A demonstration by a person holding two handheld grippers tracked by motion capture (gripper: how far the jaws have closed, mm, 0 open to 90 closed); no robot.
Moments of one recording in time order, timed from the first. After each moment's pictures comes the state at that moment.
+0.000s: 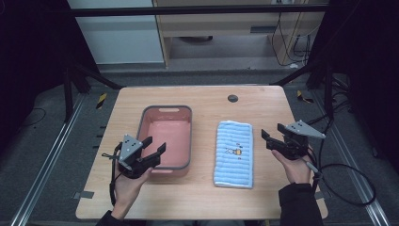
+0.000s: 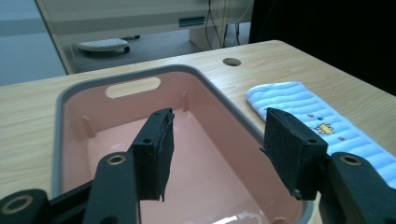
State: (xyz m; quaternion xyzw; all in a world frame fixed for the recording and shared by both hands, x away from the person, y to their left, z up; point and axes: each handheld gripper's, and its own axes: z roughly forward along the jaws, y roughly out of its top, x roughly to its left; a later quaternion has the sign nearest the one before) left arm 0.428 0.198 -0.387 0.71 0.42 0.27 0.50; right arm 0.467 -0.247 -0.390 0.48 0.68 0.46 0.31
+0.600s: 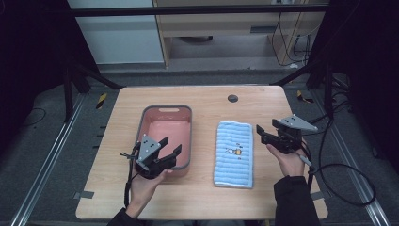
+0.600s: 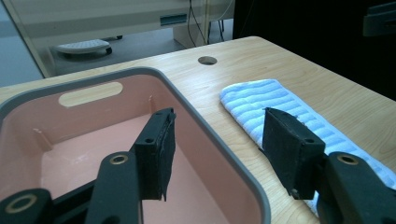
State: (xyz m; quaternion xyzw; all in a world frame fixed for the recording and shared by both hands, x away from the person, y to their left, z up) left arm 0.430 0.159 -0.392 0.73 0.40 0.26 0.50; right arm 0.485 -0.236 -0.386 0.48 0.68 0.46 0.31
